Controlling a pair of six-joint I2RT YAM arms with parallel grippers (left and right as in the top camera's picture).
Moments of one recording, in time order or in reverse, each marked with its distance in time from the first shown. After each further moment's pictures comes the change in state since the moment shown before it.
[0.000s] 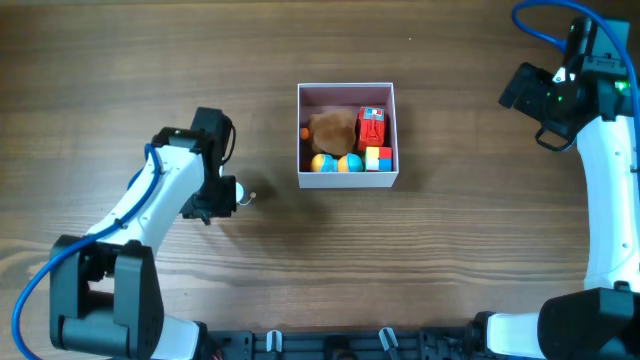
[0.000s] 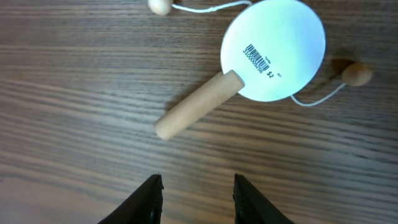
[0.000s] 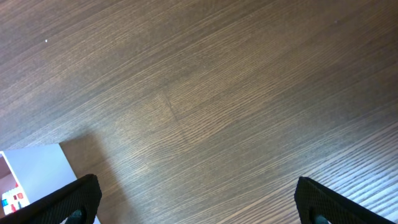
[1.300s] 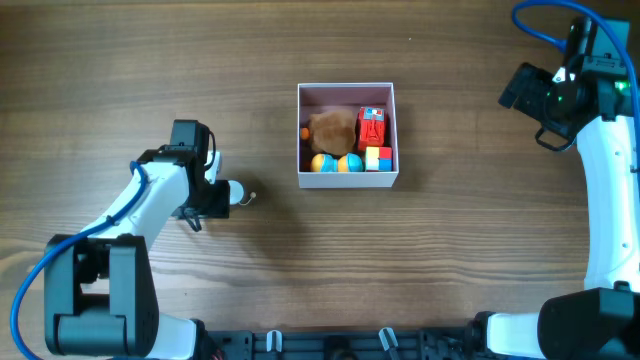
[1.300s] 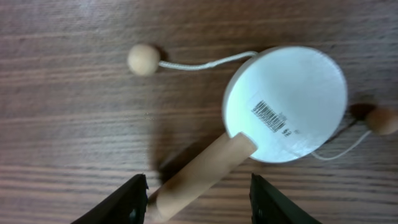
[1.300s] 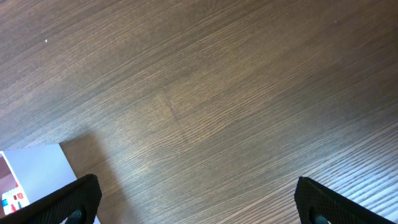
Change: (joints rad) left arm 0.116 -0.001 -0.142 0.276 0.113 0.183; right arm 0.000 0.000 0.000 0.000 0.000 0.000
